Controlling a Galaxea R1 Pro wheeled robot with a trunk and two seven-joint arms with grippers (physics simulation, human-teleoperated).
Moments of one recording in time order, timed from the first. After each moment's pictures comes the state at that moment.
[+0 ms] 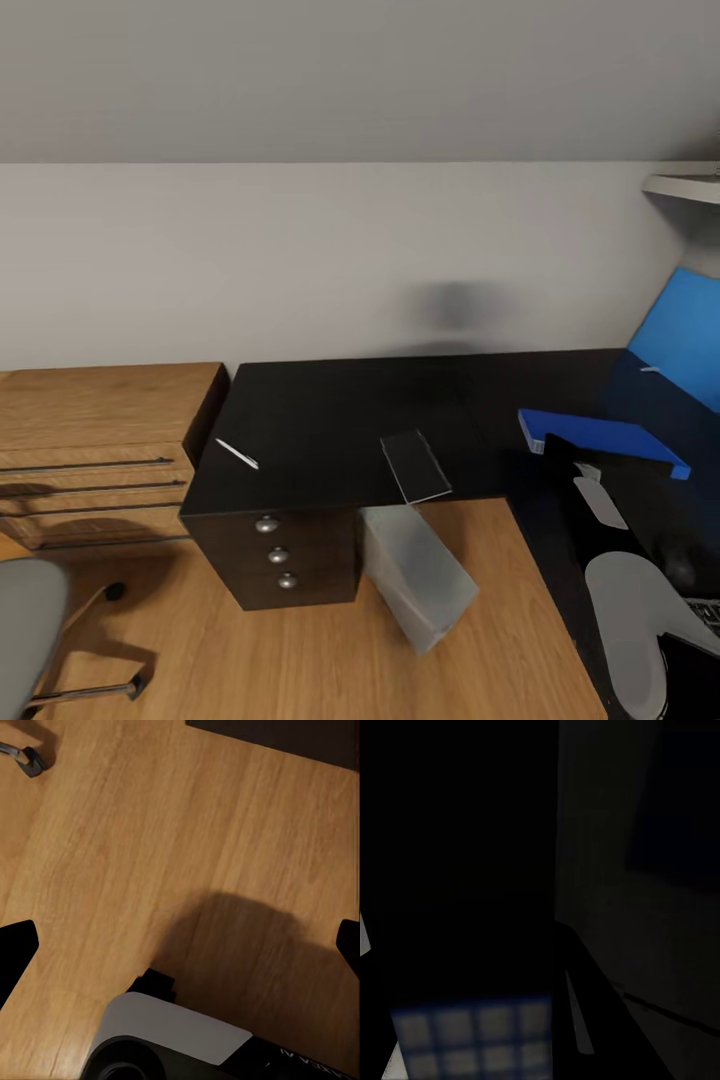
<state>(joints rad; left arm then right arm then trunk) -0.30 -0.05 -0.73 -0.11 1.00 -0.42 0.25 -0.85 -0.12 -0.40 -0.61 -1.35 0.01 -0.09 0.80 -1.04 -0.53</state>
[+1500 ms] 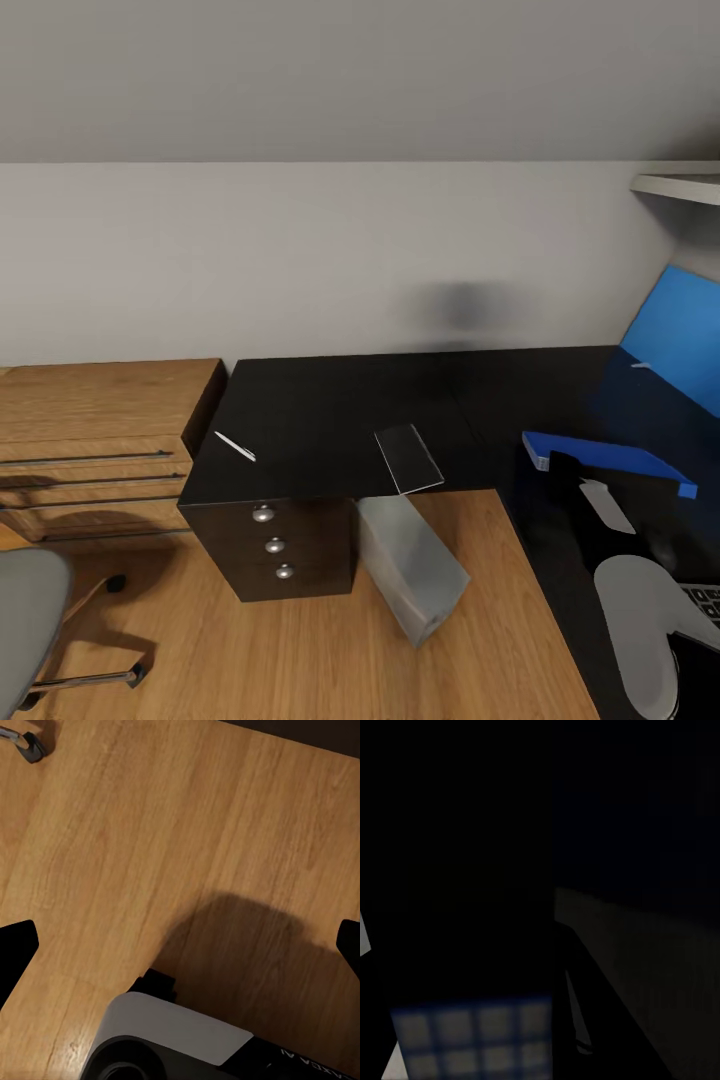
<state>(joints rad) -0.30 -0.05 -0.73 -0.11 1.00 -0.42 0.25 -0.85 -0.16 -0.40 -0.55 -1.34 0.01 -0.18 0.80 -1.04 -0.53</state>
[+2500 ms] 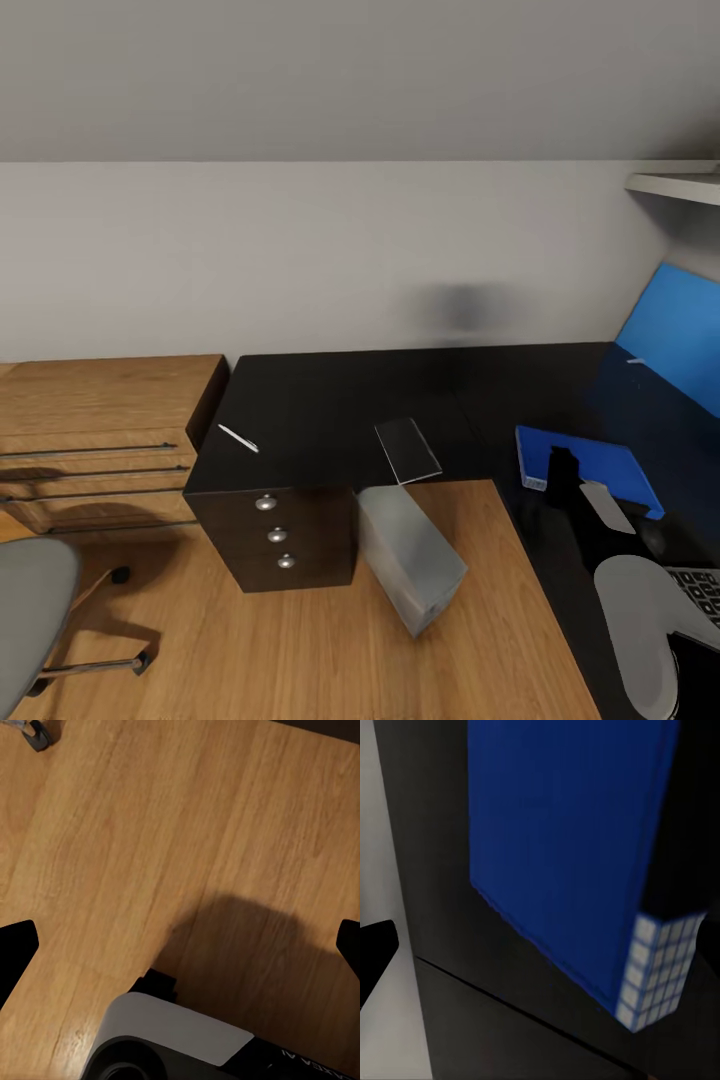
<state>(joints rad) -0.30 -0.05 -0.73 -0.11 1.00 -0.42 0.25 -0.85 -0.16 -0.40 -0.55 -1.34 0.01 -0.19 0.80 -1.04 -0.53</state>
